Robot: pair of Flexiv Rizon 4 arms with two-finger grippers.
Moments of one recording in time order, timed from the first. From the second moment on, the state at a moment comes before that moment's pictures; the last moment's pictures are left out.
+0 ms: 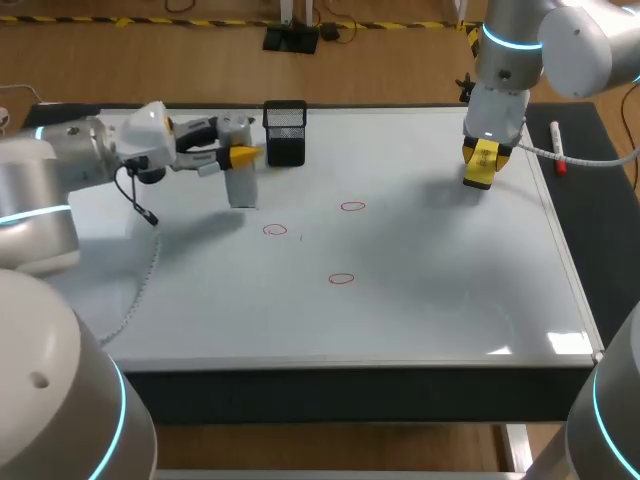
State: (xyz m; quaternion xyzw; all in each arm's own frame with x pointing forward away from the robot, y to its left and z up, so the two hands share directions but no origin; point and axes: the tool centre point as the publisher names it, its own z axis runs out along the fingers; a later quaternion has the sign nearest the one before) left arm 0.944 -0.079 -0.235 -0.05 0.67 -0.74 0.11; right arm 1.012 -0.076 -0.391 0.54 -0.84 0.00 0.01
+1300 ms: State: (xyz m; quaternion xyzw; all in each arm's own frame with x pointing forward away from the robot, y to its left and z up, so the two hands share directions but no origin) left arm 0.962 0.047 -0.233 -0.12 0.67 -0.72 0.15; right arm 1.012 -0.073 -0.390 0.55 -0.84 0.00 0.01
